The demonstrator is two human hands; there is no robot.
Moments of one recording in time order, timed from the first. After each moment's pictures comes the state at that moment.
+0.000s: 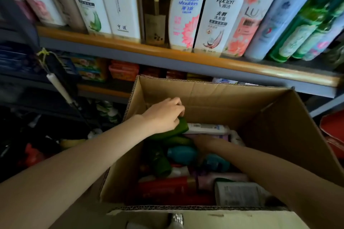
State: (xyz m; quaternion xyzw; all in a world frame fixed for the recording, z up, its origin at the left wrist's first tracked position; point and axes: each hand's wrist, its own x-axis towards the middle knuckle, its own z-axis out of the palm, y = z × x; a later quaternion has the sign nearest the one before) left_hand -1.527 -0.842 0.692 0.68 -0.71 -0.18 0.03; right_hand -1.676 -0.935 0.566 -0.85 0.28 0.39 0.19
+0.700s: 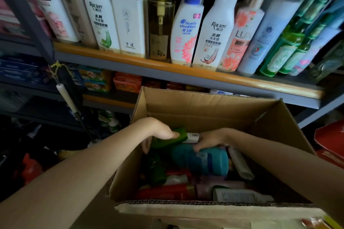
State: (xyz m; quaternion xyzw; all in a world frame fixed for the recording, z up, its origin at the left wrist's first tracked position) left_hand -1.524 -0.834 0.705 0.73 -0.41 -0.54 -0.11; right_hand -1.682 -0.943 0.660 -0.68 0.39 0.41 0.47
